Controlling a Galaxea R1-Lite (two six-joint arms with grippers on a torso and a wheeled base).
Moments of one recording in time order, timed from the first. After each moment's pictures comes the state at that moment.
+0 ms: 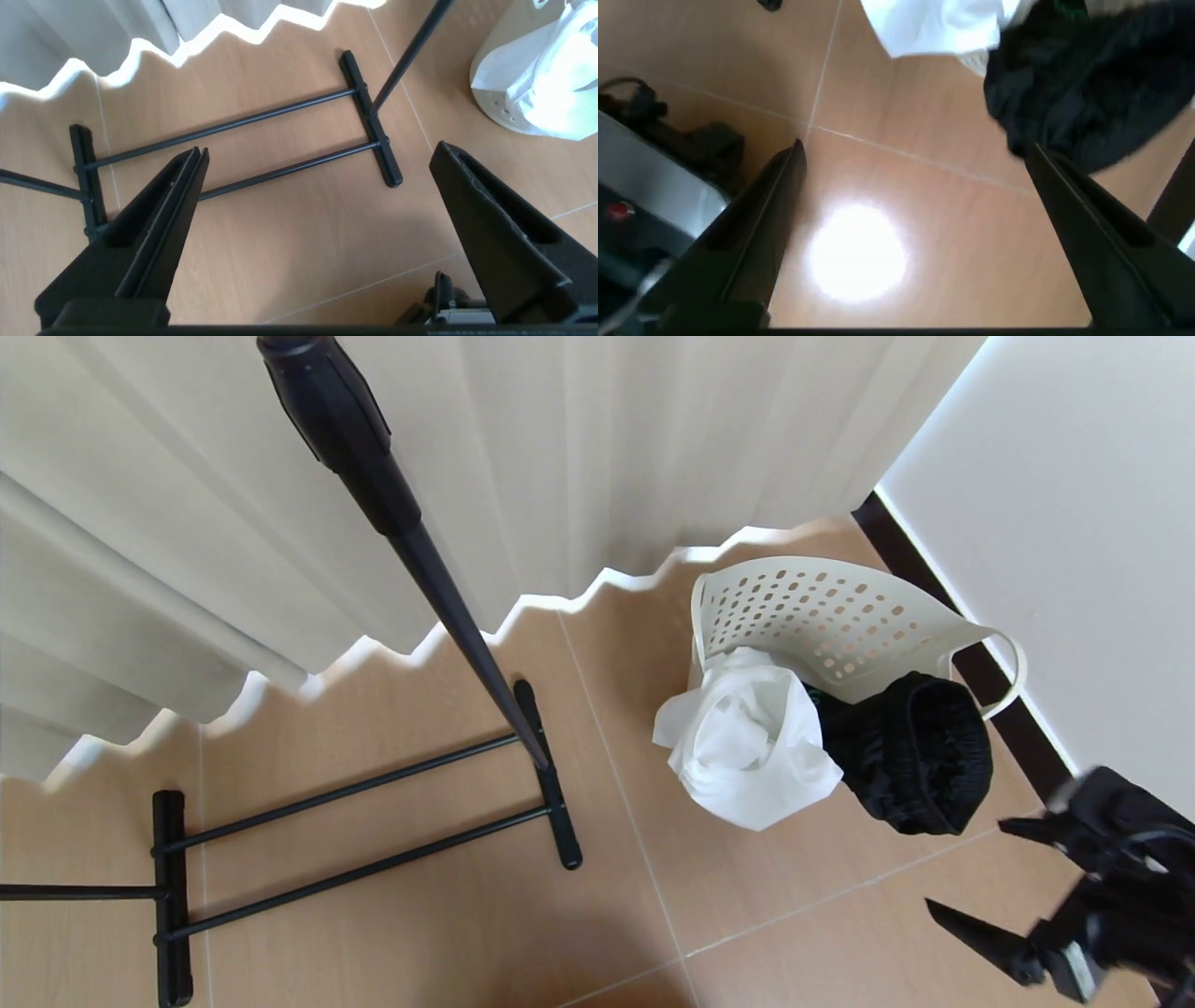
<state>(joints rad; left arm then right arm) 0.00 0.00 0.00 0.00 0.00 -0.01 0.22 1.26 -0.39 -0.30 0.09 -0.44</state>
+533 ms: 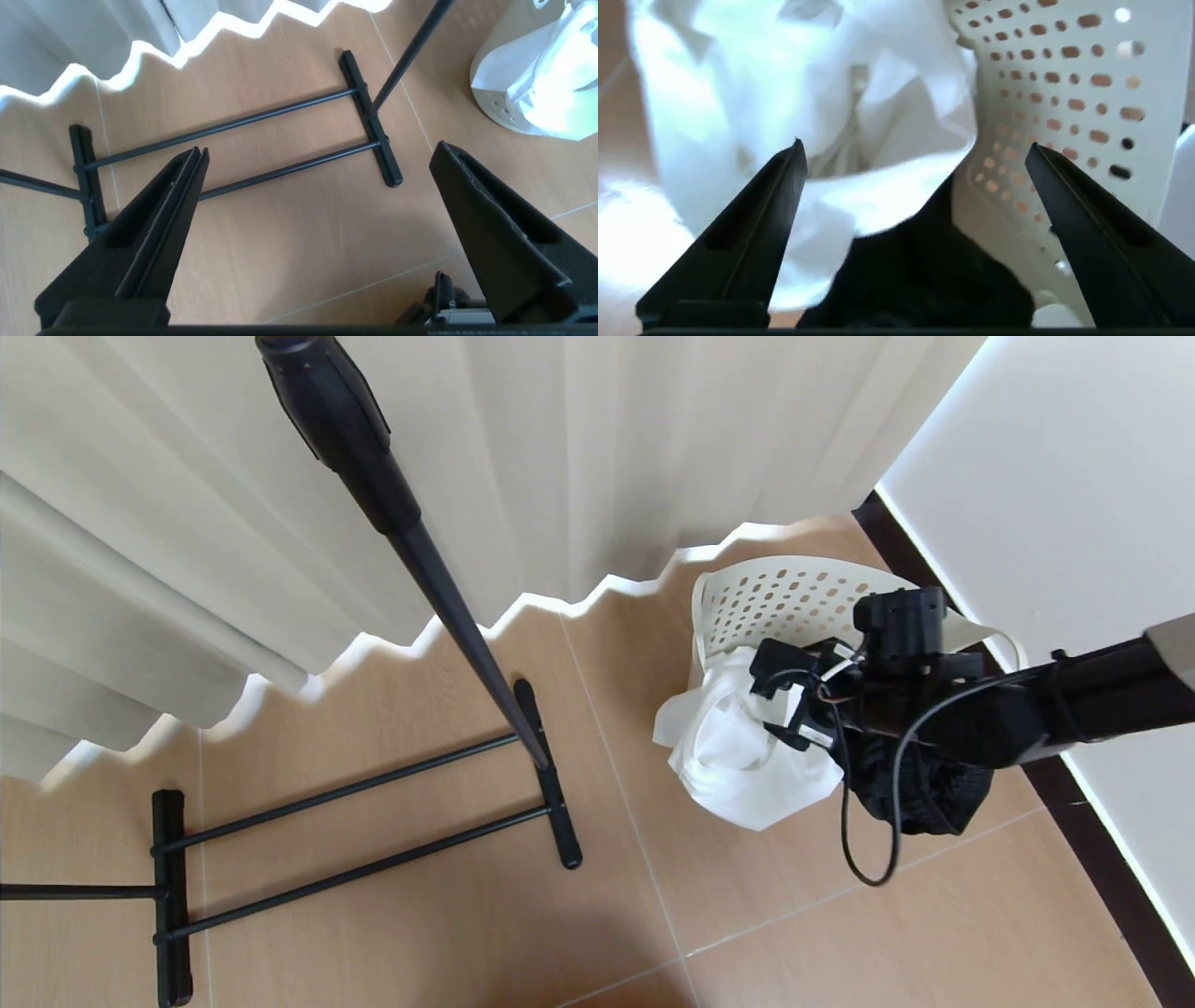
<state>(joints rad) 0.00 0.00 0.00 0.00 0.00 -0.01 0.27 2.07 -1.27 -0.32 -0.09 -0.94</state>
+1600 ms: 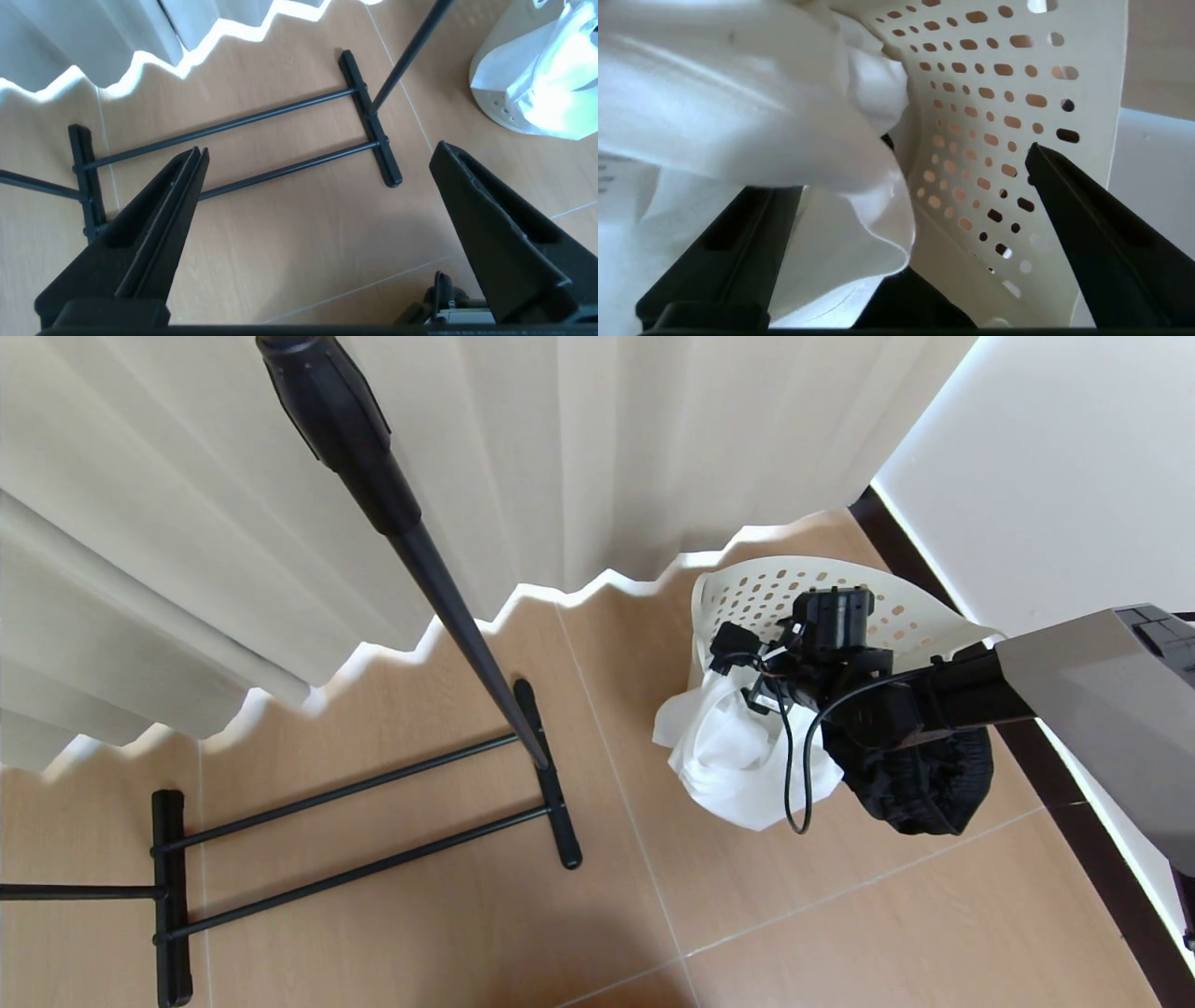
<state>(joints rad) 0.00 0.00 0.00 0.00 0.00 -0.01 0.30 2.30 -1.55 -0.43 -0.28 -0.99</state>
